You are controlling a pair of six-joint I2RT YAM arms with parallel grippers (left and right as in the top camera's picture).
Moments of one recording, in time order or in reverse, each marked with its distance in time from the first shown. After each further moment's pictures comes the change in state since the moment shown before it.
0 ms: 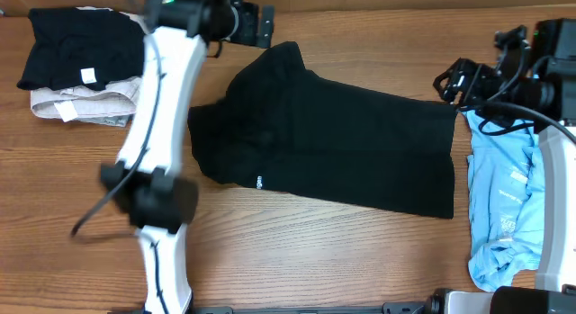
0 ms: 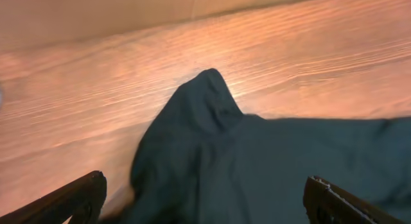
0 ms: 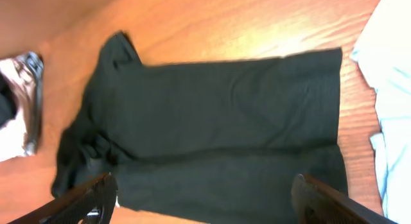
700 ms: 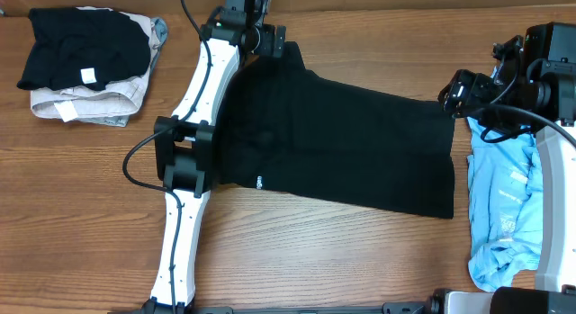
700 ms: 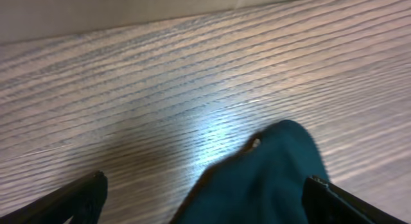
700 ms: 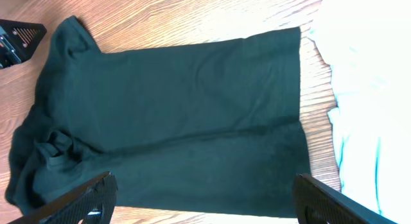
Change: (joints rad) left arm 0.000 0.444 0.082 0.412 -0.056 -0.007; right arm 0.009 0.000 -0.002 -0.068 0.127 -0.003
